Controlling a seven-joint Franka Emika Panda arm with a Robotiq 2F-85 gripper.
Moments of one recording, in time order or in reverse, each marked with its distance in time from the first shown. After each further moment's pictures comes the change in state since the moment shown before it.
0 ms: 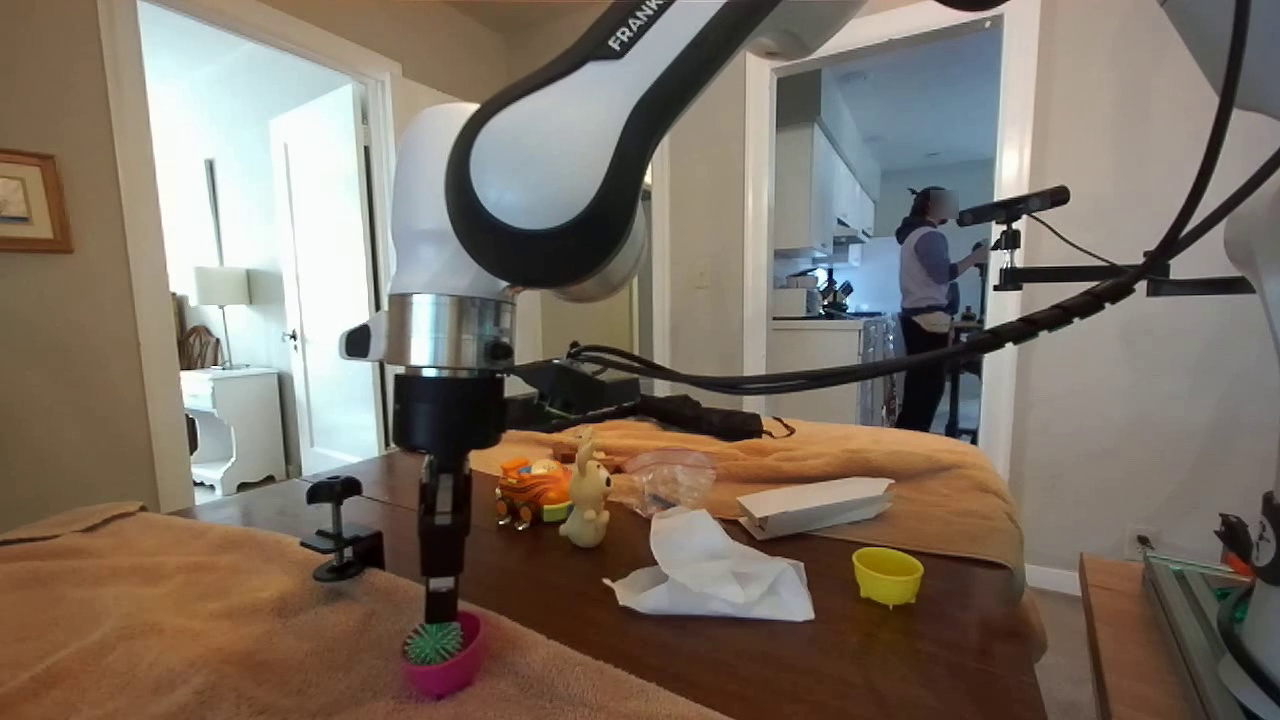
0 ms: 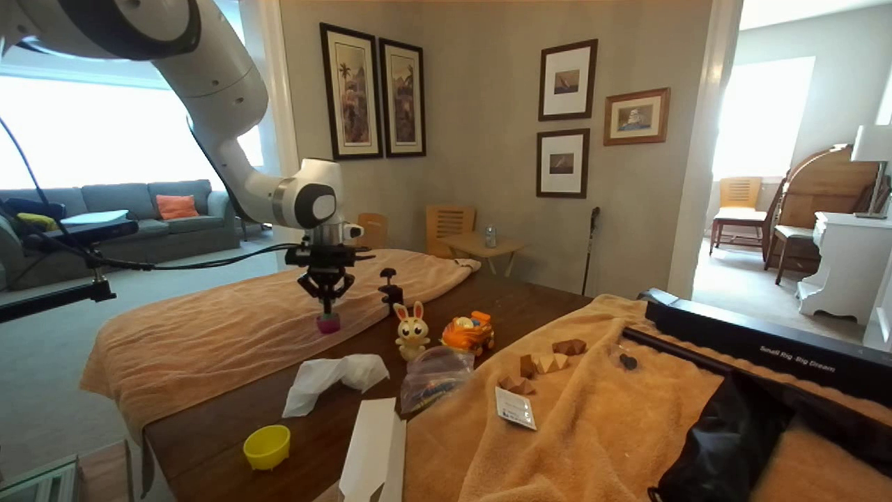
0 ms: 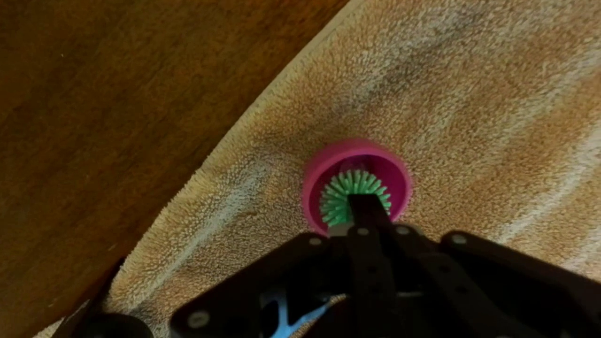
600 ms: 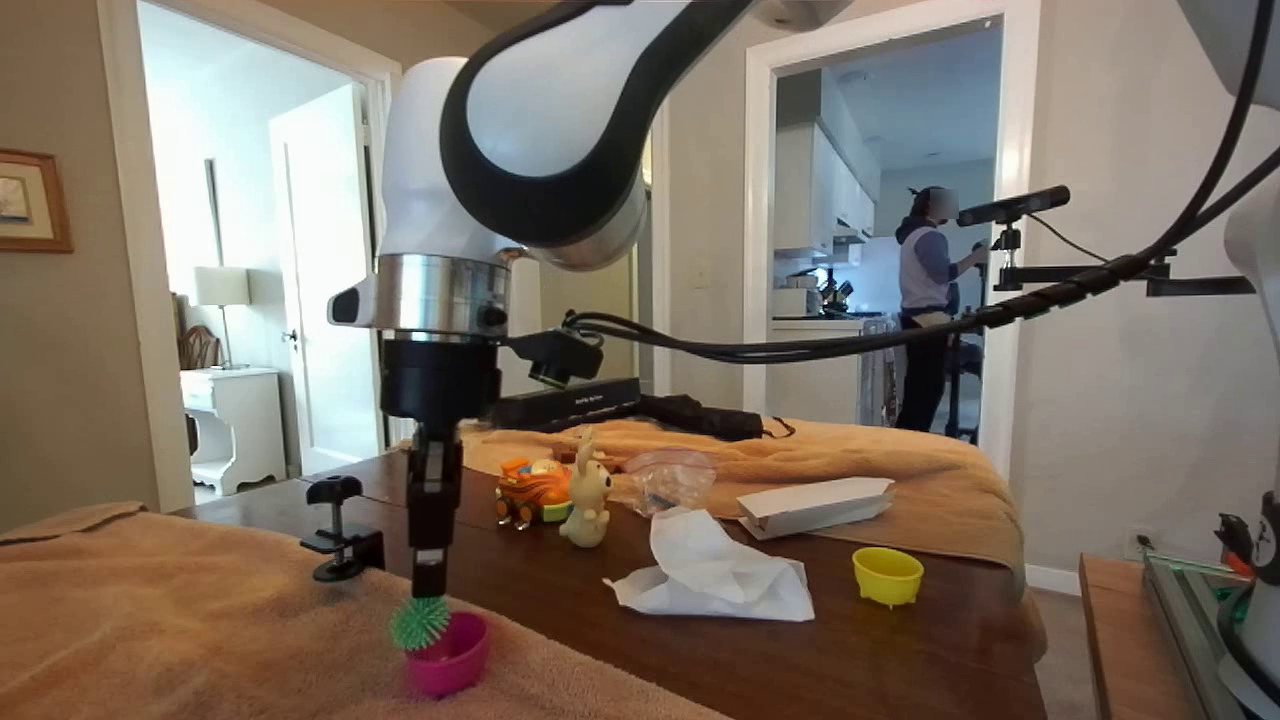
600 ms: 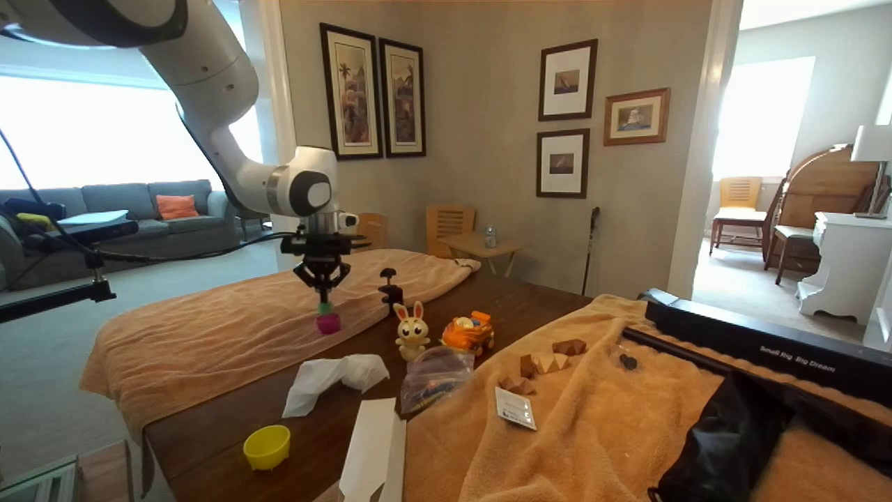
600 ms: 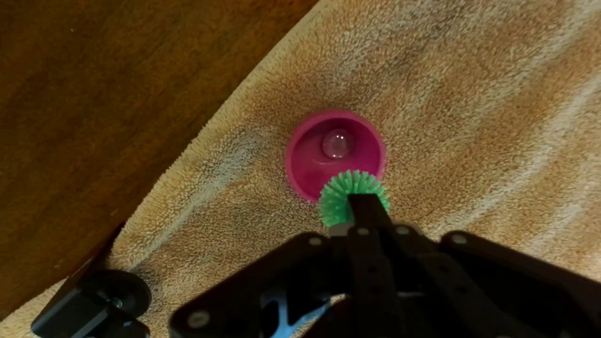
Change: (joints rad) arm -0.002 -0.044 0.019 -0.001 0.000 -0.027 0.000
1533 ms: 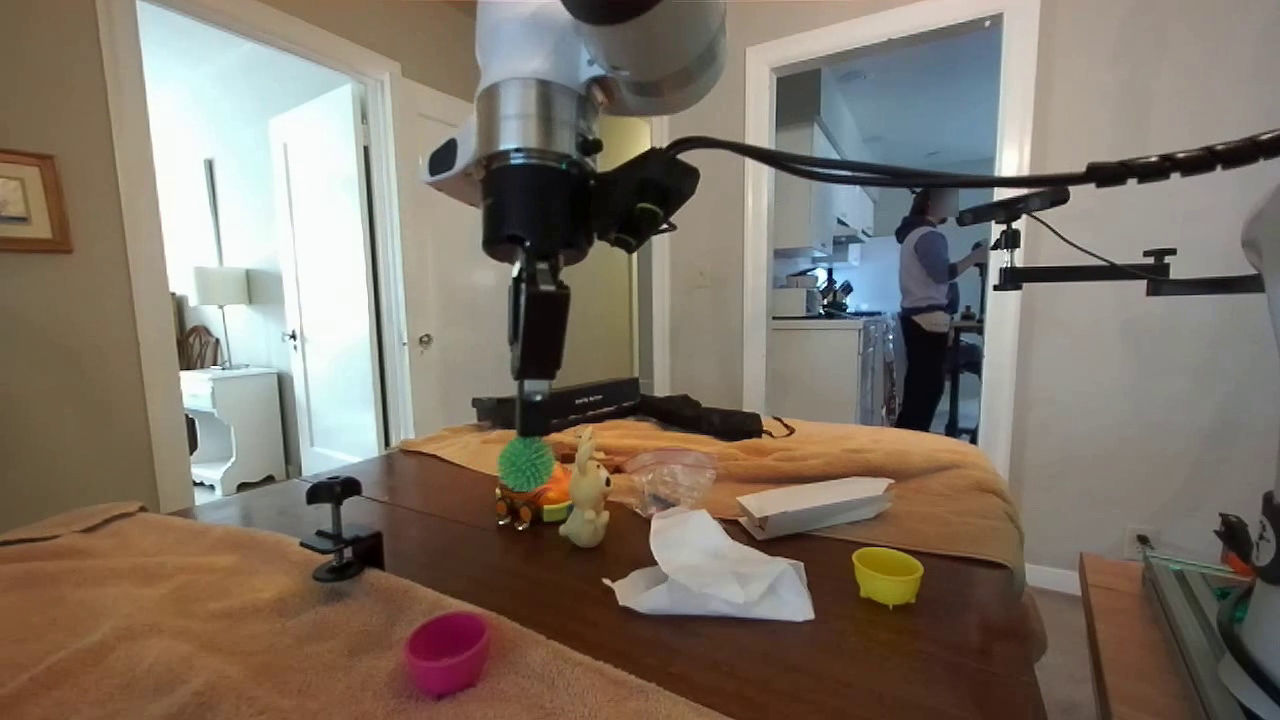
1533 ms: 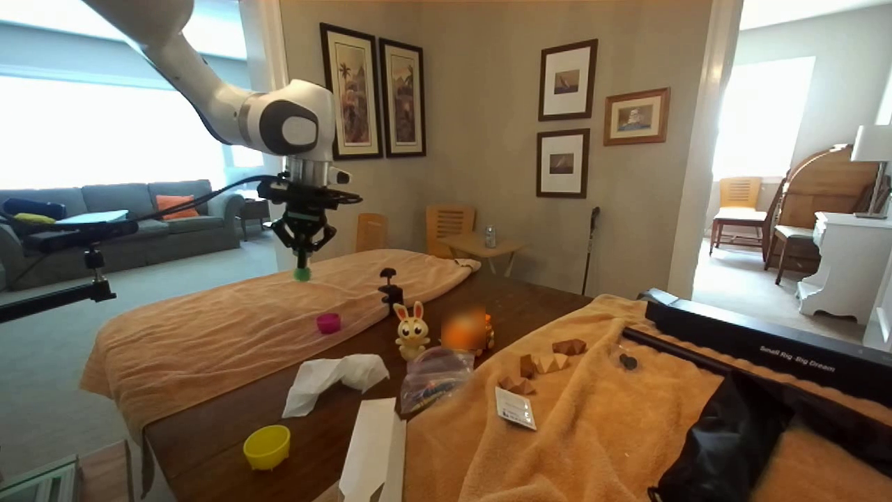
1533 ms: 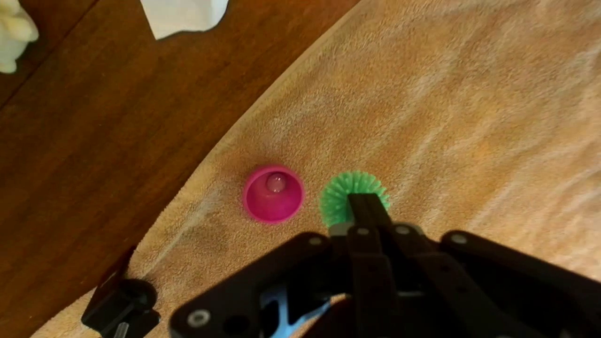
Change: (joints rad) arm -0.121 -0.346 0.050 -0.150 0.242 -0.278 -0.168
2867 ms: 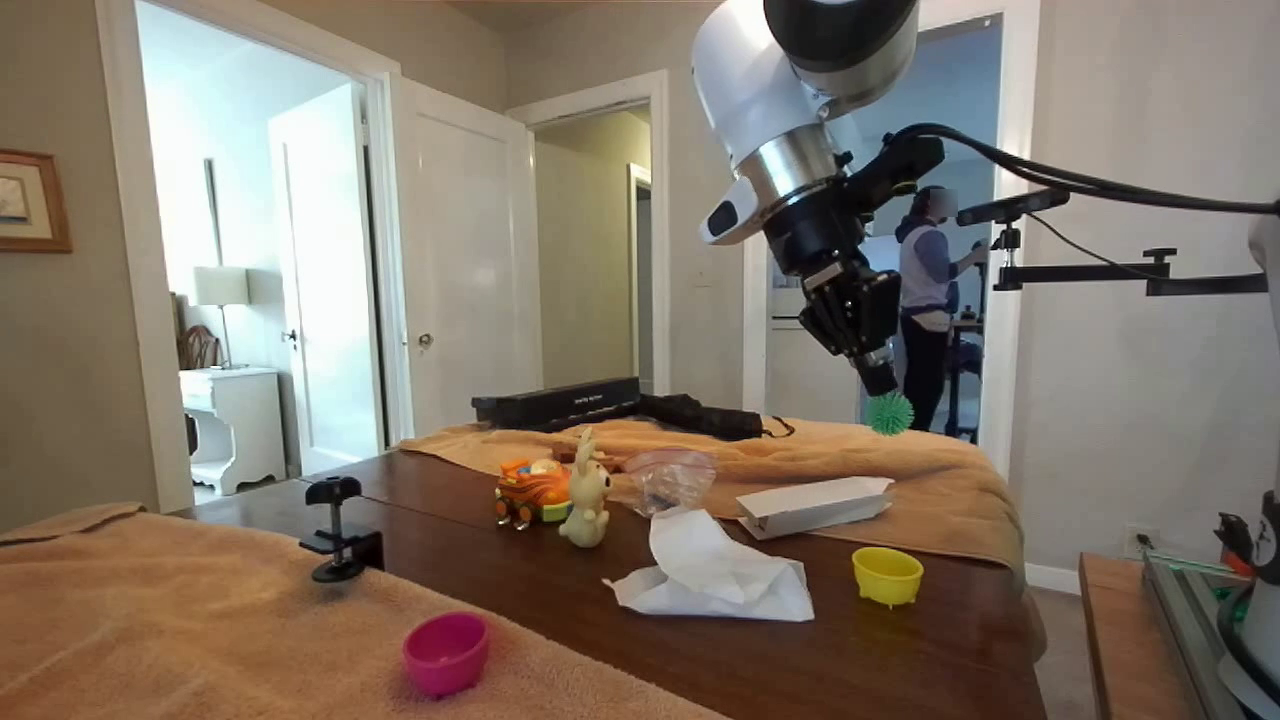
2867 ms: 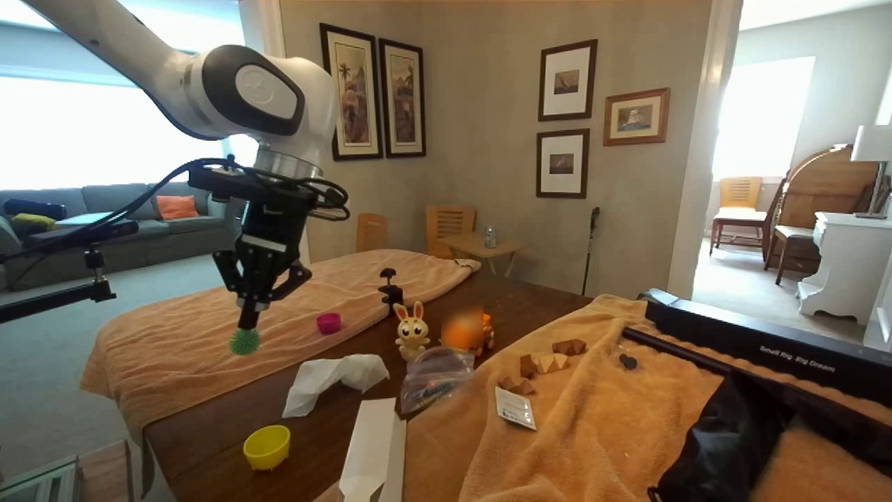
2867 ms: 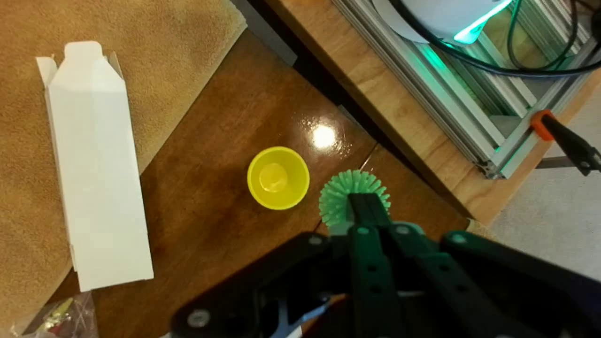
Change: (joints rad) arm -0.036 -0.428 -0.278 -0.416 -0.201 -0.401 -0.063
